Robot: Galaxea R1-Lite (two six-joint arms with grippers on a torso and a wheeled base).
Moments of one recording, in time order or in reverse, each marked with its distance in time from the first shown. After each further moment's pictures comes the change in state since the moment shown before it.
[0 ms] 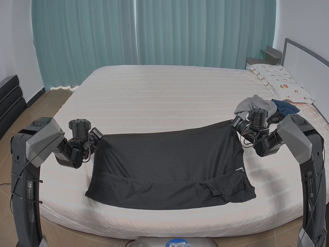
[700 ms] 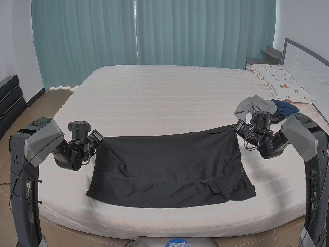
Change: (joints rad) left arm -0.005 -0.017 0.055 -0.024 -0.022 0.024; right arm -0.016 -0.059 0.124 0.001 0.064 0.019
